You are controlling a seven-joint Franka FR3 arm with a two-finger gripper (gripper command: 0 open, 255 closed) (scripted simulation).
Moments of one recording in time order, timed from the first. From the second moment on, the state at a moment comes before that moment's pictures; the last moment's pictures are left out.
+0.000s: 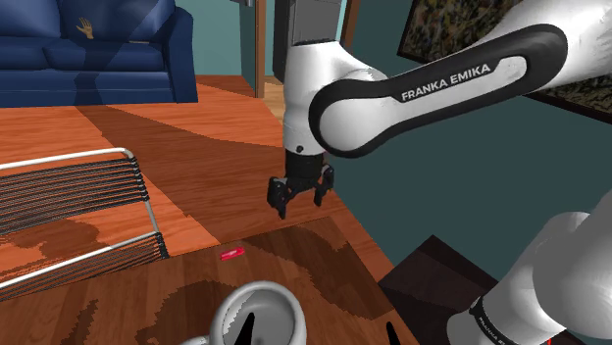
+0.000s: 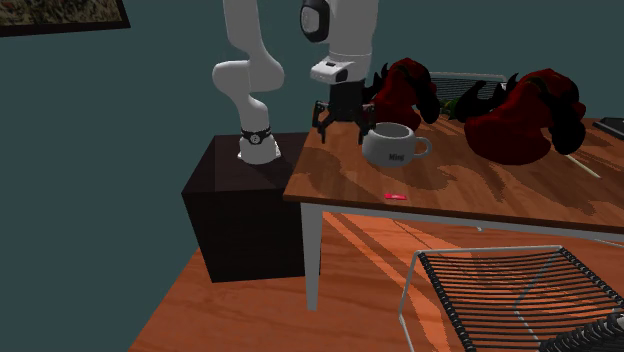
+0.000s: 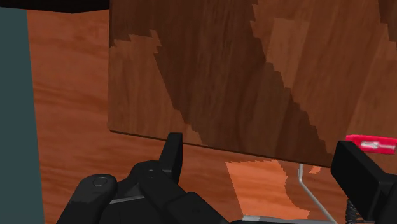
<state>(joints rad) 0.13 -0.10 0.44 -2.21 0.07 2.07 0.65</state>
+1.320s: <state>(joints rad) 0.30 0.48 0.45 -1.83 -0.21 2.24 0.97</state>
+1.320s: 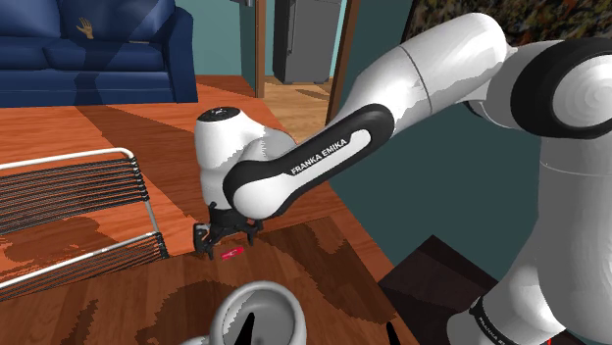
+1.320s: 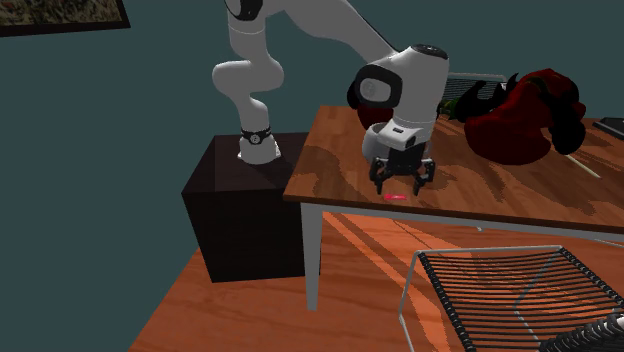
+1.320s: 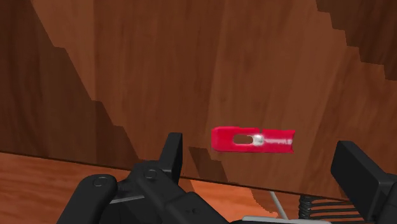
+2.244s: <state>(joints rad) 0.30 0.48 0.44 -1.84 -0.22 2.25 0.97</state>
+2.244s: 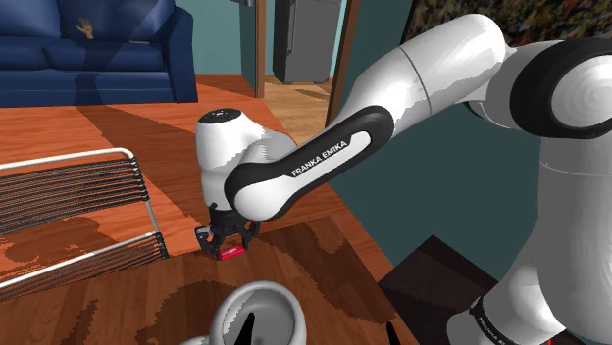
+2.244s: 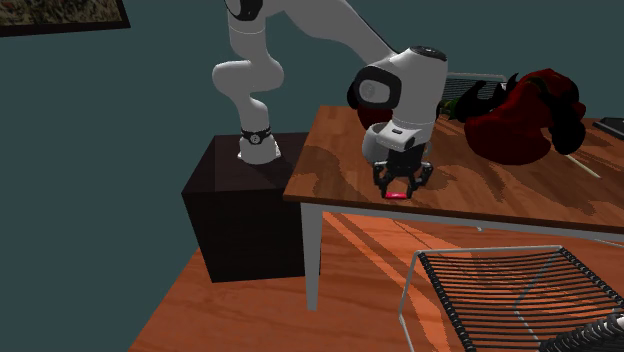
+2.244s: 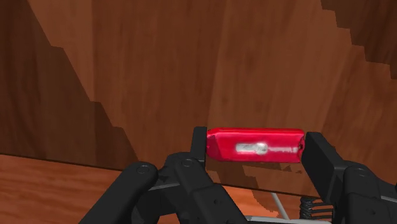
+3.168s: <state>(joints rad) 0.28 0.41 0.46 -1.81 -0.18 2.16 0.95</state>
